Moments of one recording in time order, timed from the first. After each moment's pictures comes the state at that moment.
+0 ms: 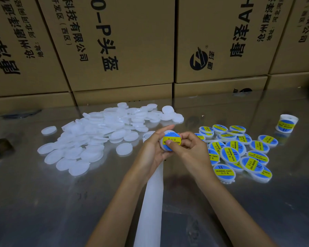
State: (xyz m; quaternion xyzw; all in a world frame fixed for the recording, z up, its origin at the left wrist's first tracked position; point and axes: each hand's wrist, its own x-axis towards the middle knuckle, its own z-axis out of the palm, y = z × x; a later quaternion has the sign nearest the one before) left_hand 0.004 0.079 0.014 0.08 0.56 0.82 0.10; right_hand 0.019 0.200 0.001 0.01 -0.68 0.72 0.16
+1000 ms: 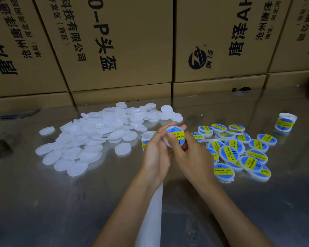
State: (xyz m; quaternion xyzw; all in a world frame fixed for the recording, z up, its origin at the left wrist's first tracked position) left_hand 0.020 0.103 0.023 0.07 0.45 0.89 0.09; right_hand 0.018 0.205 -0.012 -0.03 -0.88 0.35 0.30
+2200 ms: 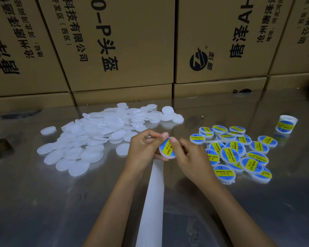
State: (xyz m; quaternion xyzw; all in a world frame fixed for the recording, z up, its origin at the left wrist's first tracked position) left_hand 0.008 0.060 0.018 0.06 0.67 0.74 -0.03; right_hand 0.015 0.213 -0.018 0.10 -0.86 0.43 0.26
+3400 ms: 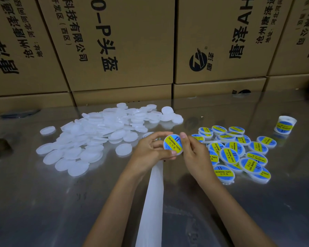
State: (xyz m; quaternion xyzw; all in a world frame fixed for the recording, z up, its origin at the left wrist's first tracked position) left_hand 0.010 0.064 0.014 0.12 0.66 0.73 0.07; right_hand 0.008 0.215 -0.018 0.05 -0.79 0.56 0.24
